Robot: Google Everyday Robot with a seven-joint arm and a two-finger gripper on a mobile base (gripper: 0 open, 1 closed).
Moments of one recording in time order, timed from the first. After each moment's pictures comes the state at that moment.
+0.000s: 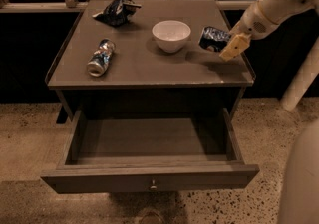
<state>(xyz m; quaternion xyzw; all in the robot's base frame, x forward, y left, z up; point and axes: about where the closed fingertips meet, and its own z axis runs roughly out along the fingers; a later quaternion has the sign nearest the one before) 0.687 -0.224 0.874 -0.53 0.80 0.09 0.26</state>
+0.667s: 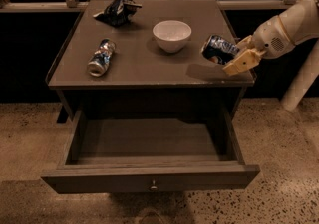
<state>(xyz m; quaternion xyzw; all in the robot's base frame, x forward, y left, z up) 0.604 -0.214 0.875 -0.51 0.78 0.23 0.29</state>
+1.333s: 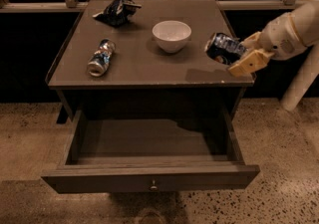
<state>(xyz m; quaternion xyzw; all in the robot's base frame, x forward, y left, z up) 0.583 -0.217 0.895 -0.51 0.78 0.18 0.32</state>
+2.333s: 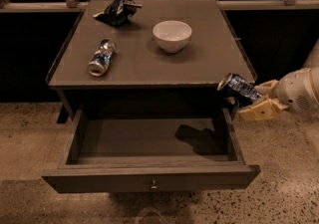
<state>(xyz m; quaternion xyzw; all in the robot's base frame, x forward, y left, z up) 0.497 -0.244 0.826 -0.43 0.81 0.20 0.33</state>
